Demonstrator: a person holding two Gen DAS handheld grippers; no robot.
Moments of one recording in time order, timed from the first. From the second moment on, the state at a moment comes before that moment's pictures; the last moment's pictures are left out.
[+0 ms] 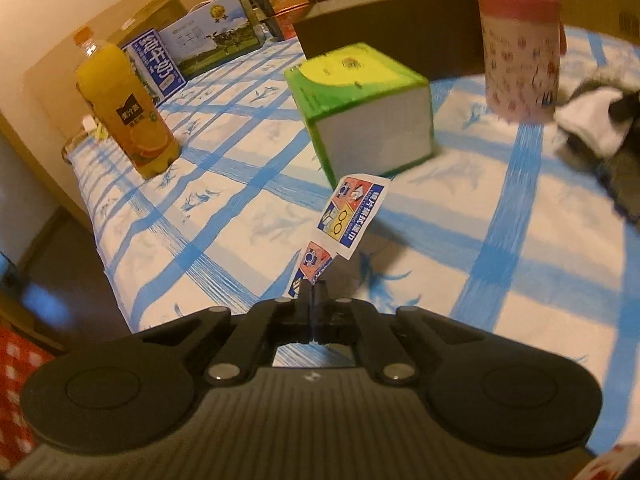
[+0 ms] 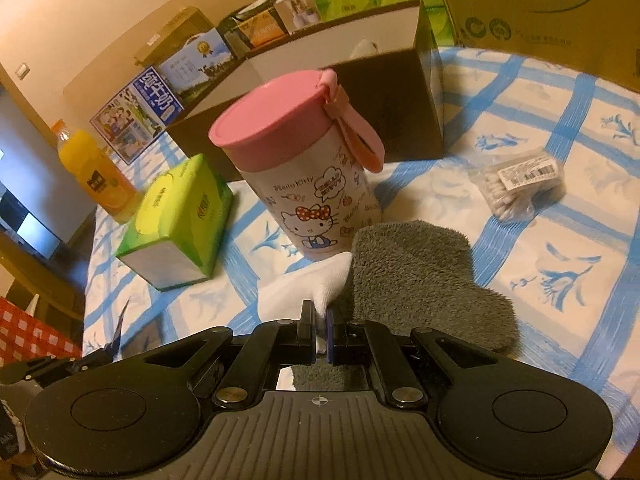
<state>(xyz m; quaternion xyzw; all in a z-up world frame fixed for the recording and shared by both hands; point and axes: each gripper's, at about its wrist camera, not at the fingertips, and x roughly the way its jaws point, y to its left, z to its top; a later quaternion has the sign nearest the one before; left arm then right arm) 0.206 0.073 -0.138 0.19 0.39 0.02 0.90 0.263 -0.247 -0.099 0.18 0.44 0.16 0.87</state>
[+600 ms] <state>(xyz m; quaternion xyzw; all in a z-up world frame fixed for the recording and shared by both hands) 0.176 0.037 -0.078 0.06 0.38 -0.03 0.92 0.222 -0.279 -0.052 0.18 0.39 0.16 0.89</state>
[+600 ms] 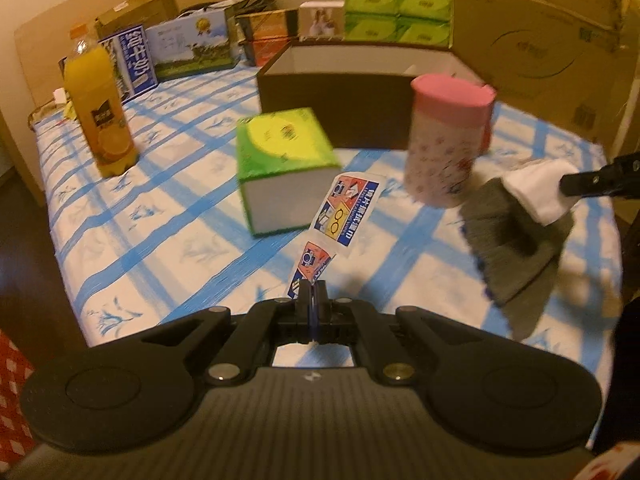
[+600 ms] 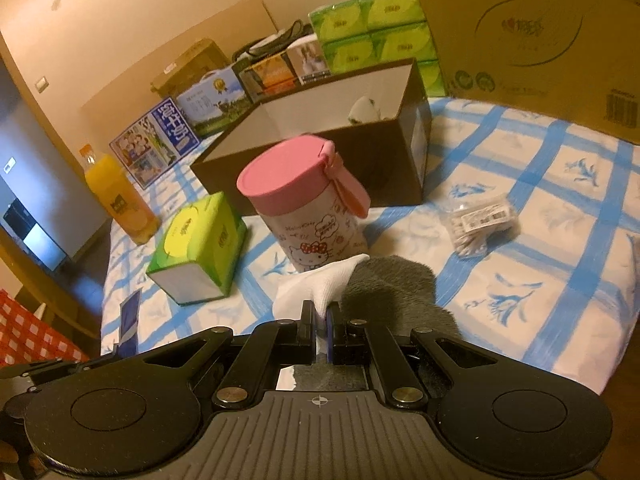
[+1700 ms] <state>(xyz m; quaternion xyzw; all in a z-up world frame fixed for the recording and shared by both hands) 0.269 -0.059 -0.008 0.06 0.32 -0.08 0.94 0.314 -0.370 -0.001 0.15 0.29 0.16 0.93</state>
